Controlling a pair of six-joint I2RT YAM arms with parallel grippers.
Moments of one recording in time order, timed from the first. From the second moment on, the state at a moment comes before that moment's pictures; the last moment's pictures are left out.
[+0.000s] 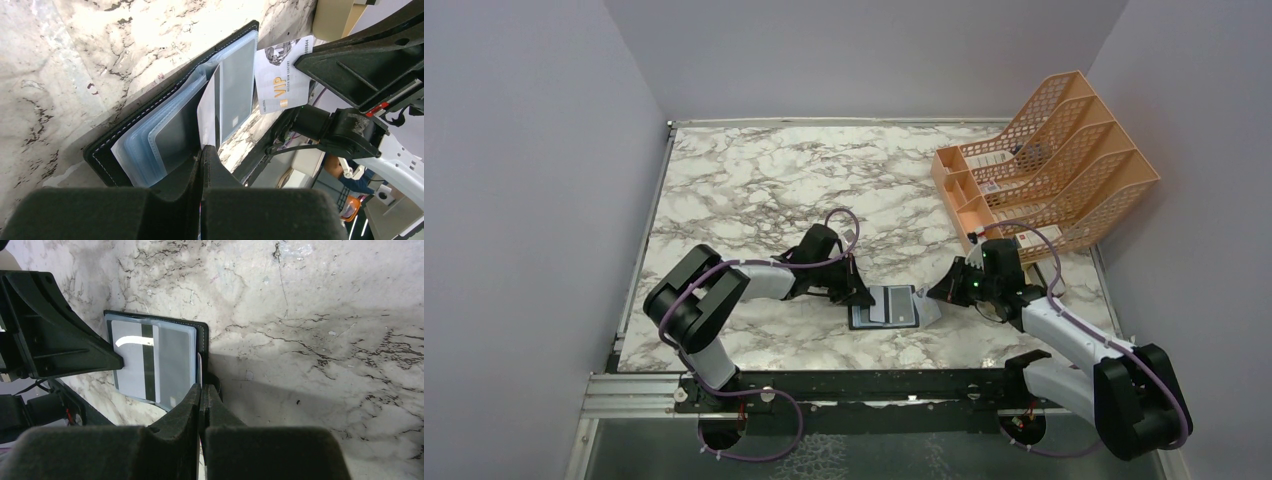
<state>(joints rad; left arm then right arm) -0.67 1.67 0.66 0.20 0.59 -0.94 0.31 1.05 0.34 -0.05 -0.41 0.59</state>
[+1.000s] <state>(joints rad) -0.72 1.70 0.65 0.29 0.53 -0.94 0.31 1.03 0.27 0.01 -0.41 0.67</state>
